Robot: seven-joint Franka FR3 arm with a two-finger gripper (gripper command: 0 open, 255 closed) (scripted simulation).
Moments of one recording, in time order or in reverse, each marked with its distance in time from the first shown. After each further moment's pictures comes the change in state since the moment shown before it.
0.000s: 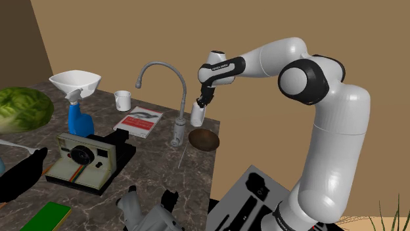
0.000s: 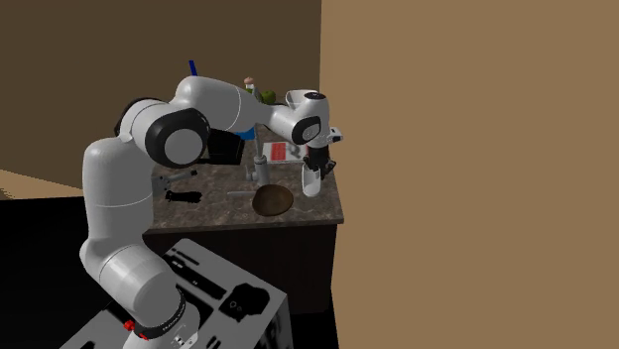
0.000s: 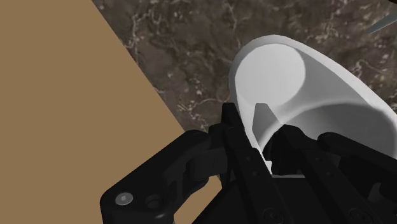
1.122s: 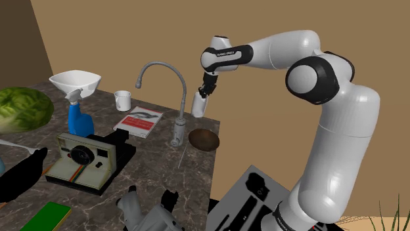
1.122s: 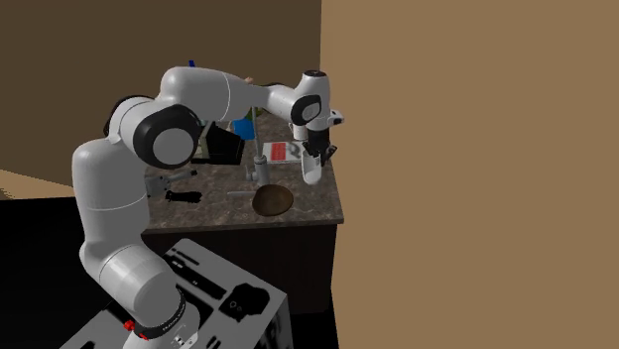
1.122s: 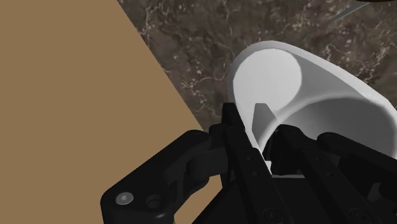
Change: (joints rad) arm 0.006 -0.061 -0.006 0.092 -0.018 -0.152 0.012
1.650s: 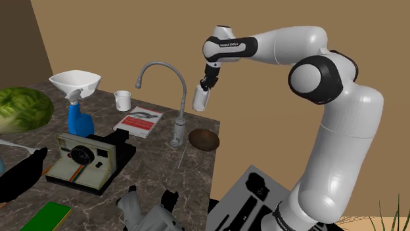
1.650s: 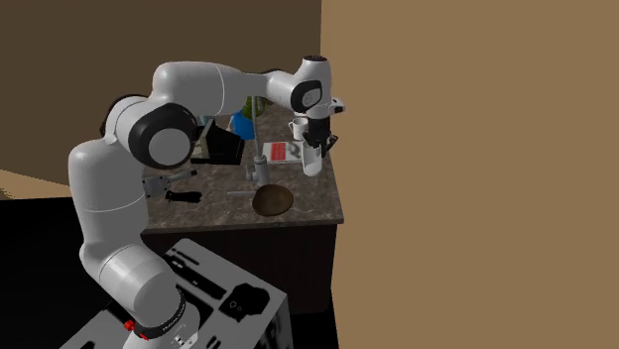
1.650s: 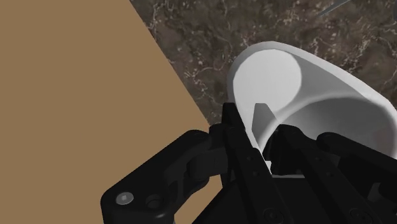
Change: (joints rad) arm -0.001 -0.021 -0.003 0.079 -0.006 -0.100 0.001
